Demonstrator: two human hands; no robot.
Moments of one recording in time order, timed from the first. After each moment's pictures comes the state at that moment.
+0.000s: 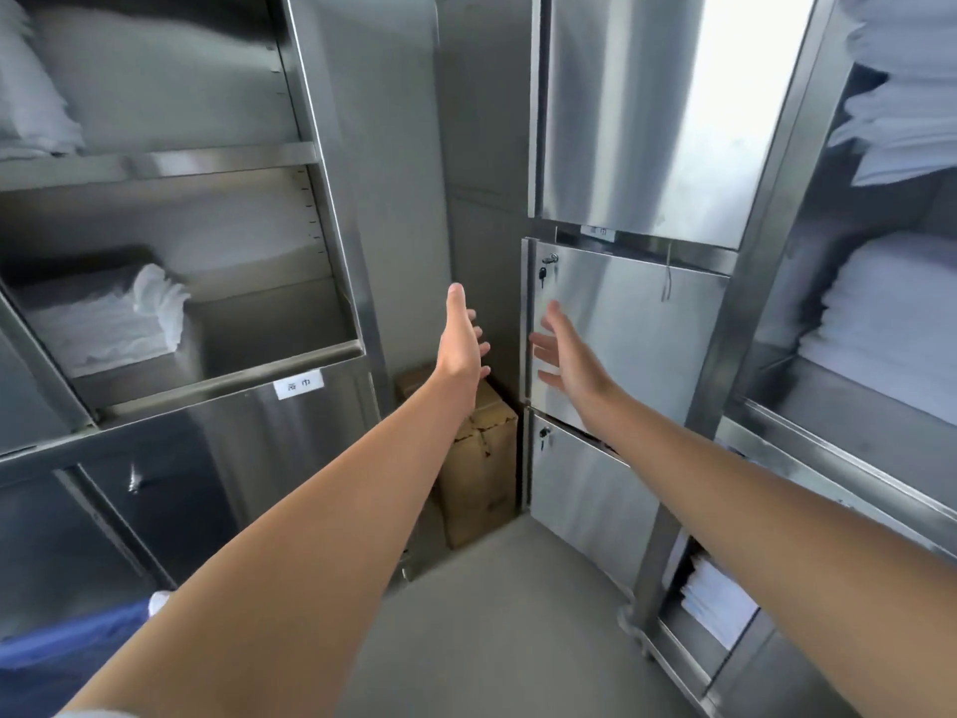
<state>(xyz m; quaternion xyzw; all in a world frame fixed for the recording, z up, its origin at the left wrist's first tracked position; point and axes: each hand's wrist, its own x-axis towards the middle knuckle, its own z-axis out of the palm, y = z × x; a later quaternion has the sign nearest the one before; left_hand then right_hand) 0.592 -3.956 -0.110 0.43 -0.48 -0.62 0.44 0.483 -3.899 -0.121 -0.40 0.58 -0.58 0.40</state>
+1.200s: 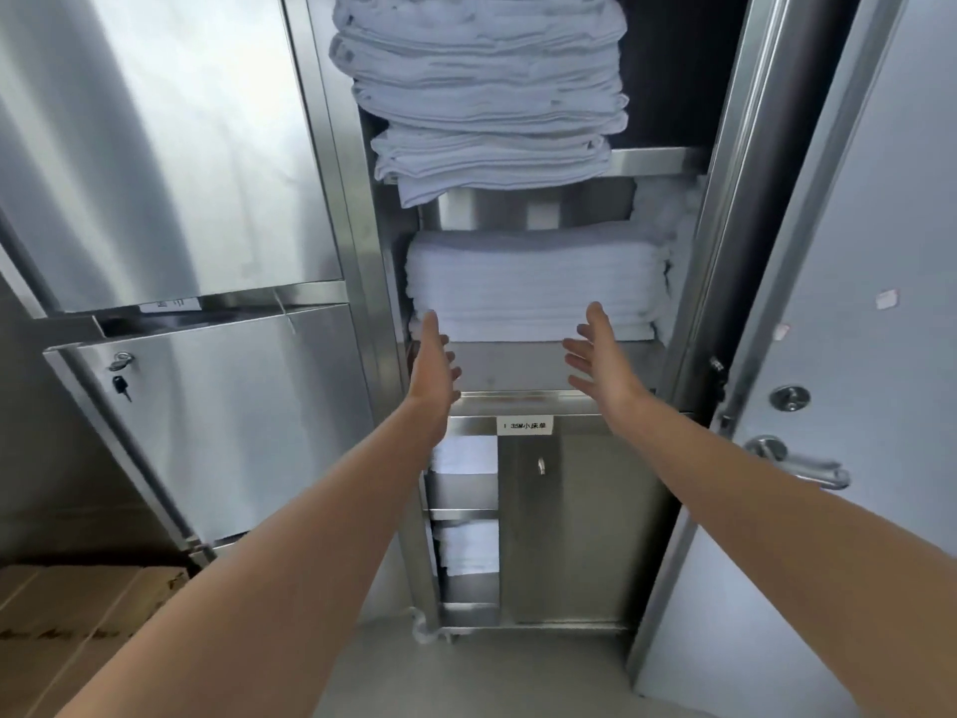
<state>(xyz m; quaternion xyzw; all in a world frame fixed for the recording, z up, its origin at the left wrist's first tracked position) 0.383 -3.892 -0.116 0.15 -0.63 -0.76 0.07 0.361 -3.710 -0.111 0.00 0.68 -0.73 0.03</state>
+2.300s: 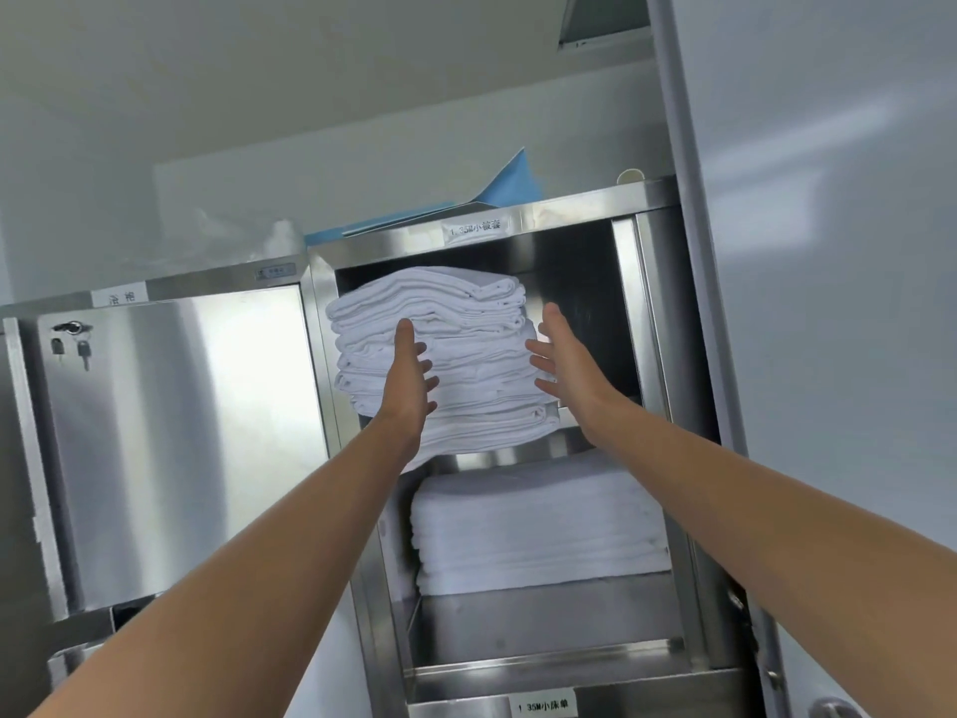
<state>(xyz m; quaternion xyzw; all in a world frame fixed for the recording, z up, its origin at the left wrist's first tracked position) 0.376 -3.839 0.138 -0.05 -0.67 -0.69 0.26 0.358 -3.665 0.128 -0.24 0.62 -0.73 -0.11</state>
